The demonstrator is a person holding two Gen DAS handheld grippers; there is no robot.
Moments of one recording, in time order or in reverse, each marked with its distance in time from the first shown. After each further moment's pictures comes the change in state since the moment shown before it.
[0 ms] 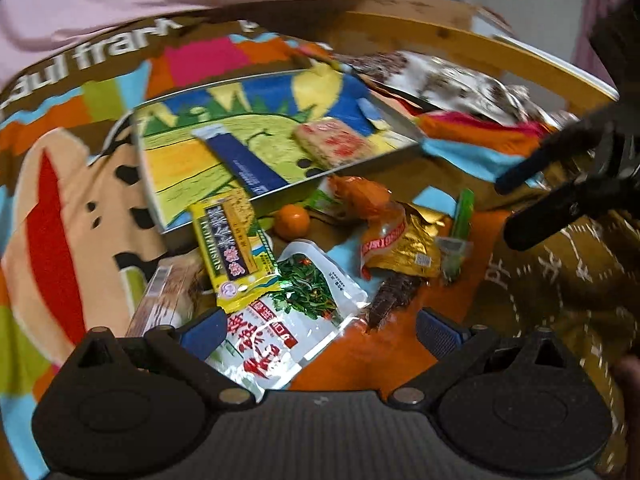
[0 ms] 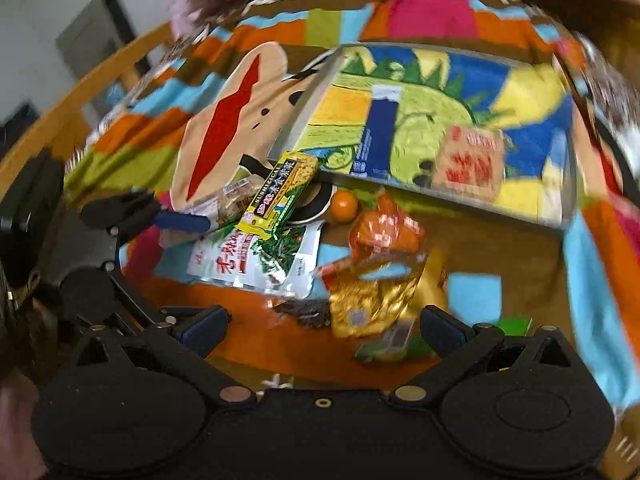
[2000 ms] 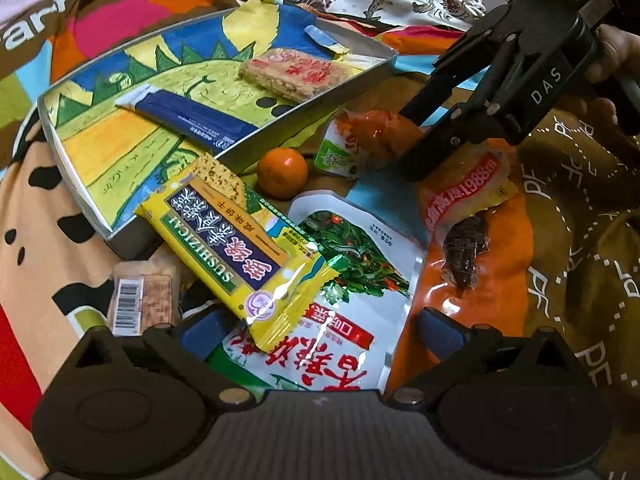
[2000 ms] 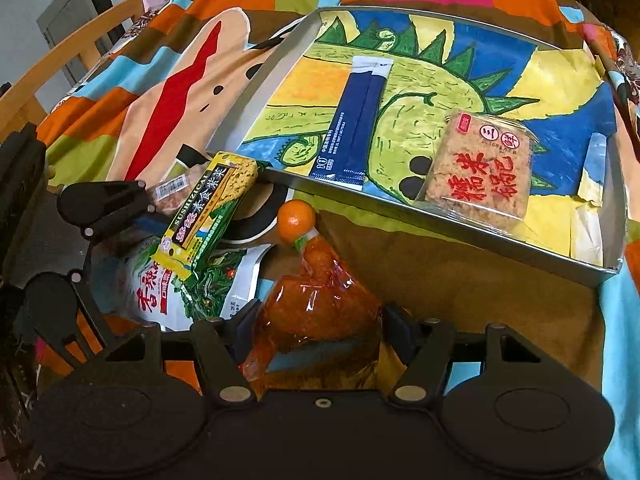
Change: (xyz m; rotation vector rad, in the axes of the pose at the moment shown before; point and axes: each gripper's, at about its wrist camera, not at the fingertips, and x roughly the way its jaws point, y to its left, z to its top) left arm 0.075 0.043 0.008 0.230 0.154 -0.163; right arm 0.092 -0.039 0.028 0.054 0.061 0.001
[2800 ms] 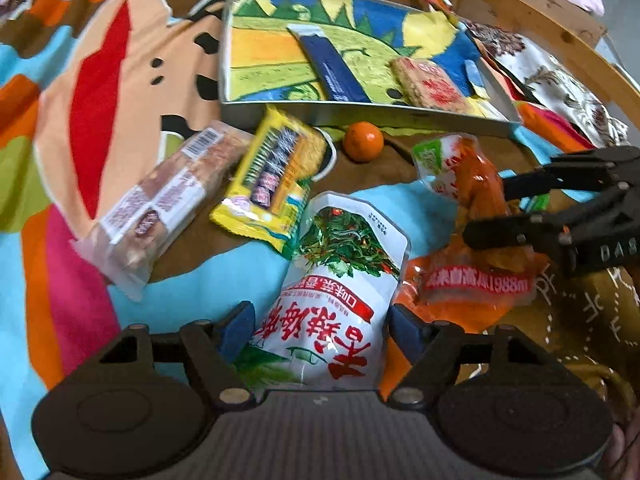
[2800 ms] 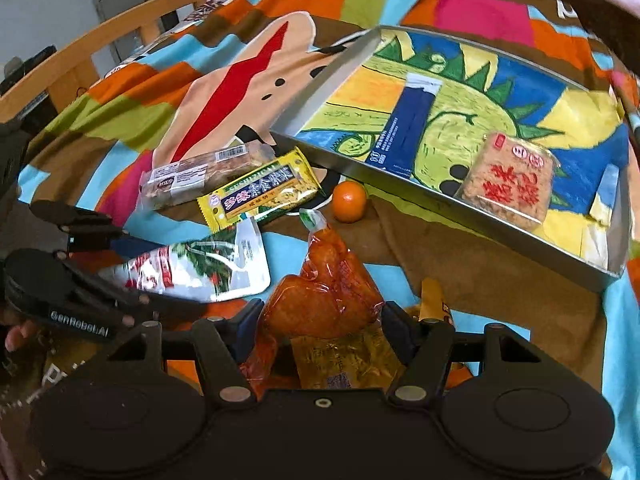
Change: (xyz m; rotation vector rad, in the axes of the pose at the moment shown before) left arm -0.043 -0.043 -0.020 -0.664 0.016 0.240; right arm -0.025 0.028 -0.038 -0.169 -0.065 0.038
